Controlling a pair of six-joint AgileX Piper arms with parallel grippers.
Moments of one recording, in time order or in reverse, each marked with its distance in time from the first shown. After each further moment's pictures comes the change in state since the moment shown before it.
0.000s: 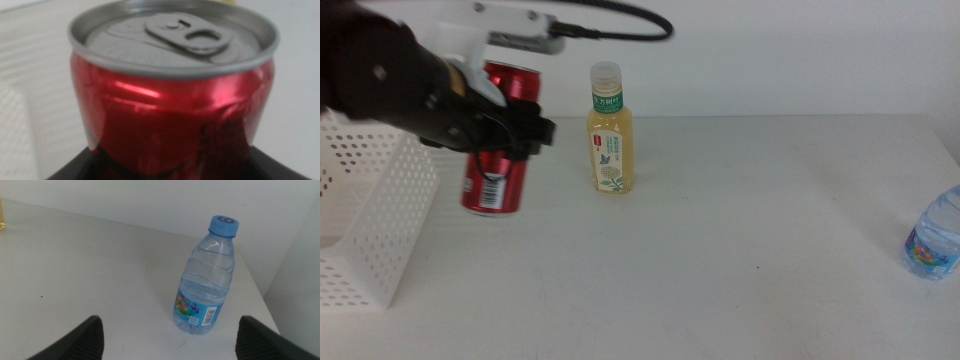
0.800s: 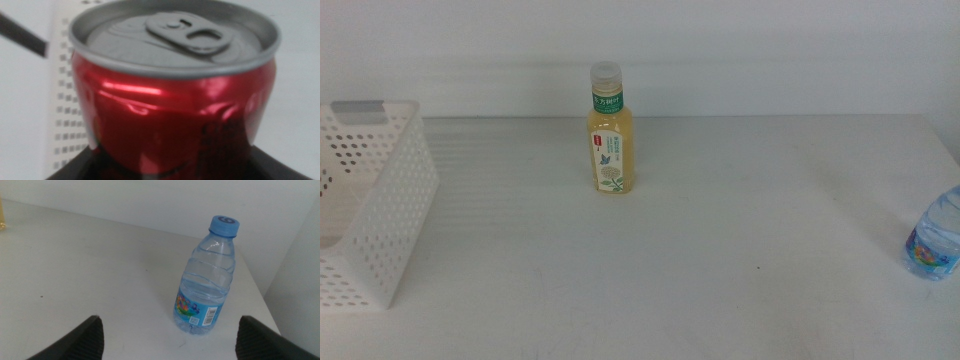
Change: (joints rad) left arm 0.666 0.050 -0.255 -0.246 0.328 0.473; right arm 0.000 0.000 0.000 0.000 0.000 0.000
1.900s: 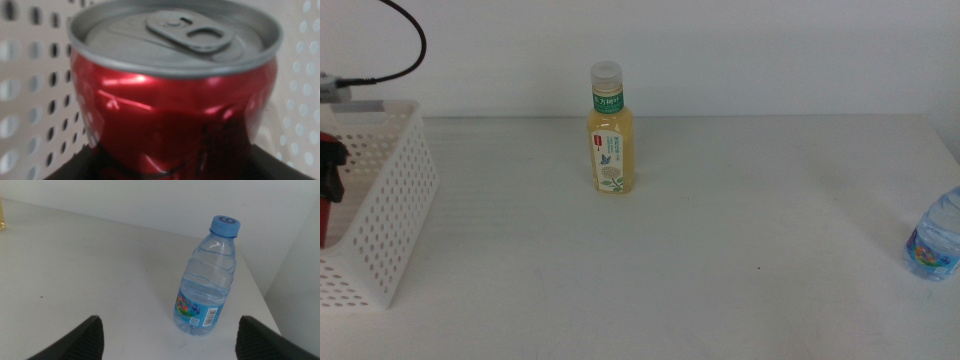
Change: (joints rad) left arm 0.110 0.435 -0.088 0.023 0.000 0.034; right arm 0.000 0.000 0.000 0.000 0.000 0.000
